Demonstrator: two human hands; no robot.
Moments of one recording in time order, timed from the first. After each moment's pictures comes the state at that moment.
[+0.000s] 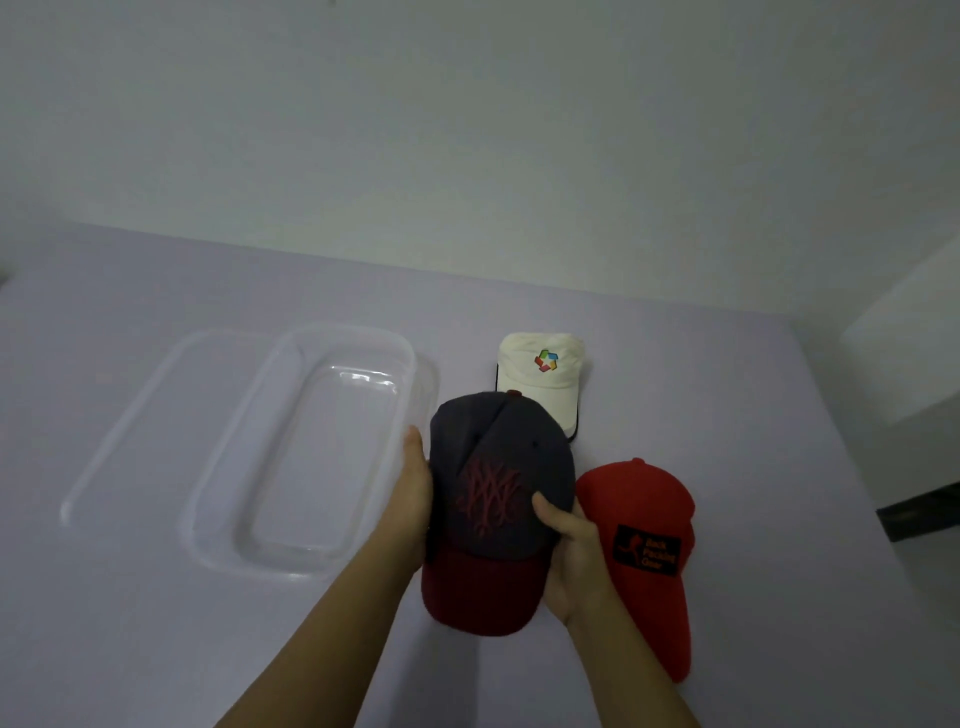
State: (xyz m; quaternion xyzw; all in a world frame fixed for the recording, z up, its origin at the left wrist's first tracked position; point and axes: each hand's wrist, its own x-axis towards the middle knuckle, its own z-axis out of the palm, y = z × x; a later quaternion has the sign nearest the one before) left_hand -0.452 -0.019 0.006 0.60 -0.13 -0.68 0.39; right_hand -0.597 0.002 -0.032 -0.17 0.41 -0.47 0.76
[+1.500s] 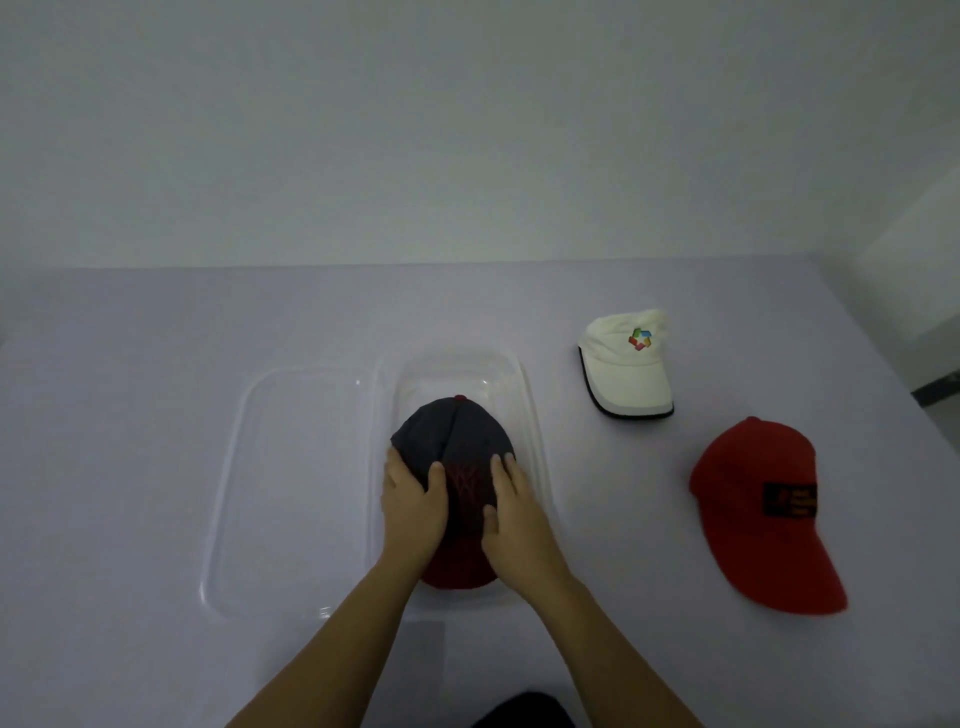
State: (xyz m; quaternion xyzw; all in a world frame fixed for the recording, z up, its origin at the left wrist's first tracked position) left_hand -0.244 -0.037 -0.067 0.72 -0.41 -0.47 0.32; right_hand -0.359 -0.003 -0.047 -0.62 0.67 -0.17 0.37
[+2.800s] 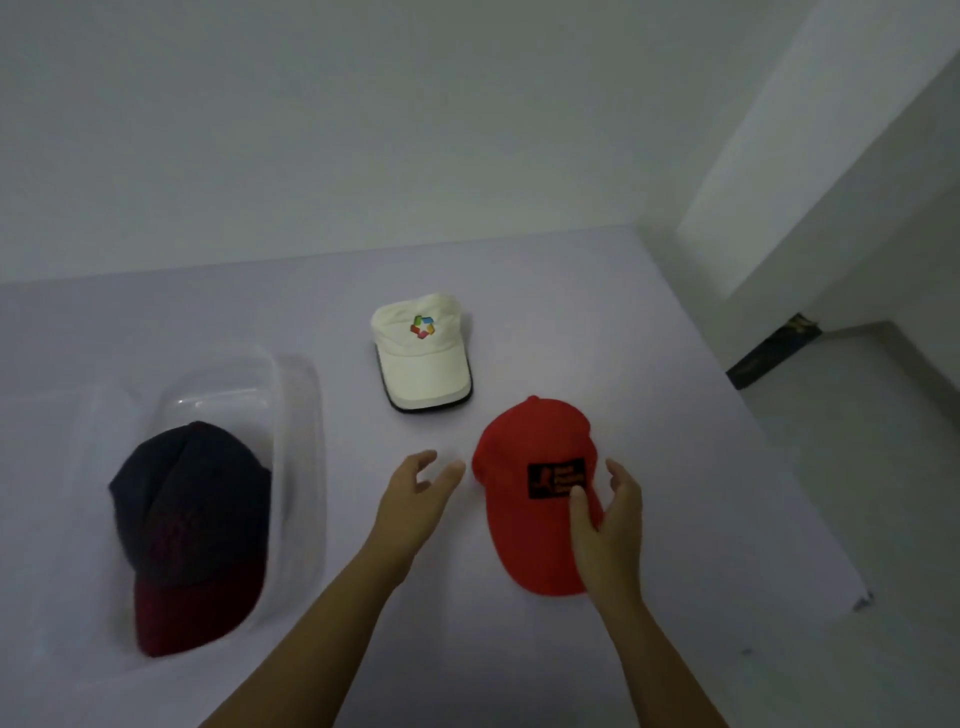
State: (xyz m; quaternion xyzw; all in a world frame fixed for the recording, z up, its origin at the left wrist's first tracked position) left_hand -0.507 -0.016 -0.047 0.62 -0.44 -0.61 0.21; right_hand -0.692 0.055 -0.066 -0.34 0.80 -0.43 0.27
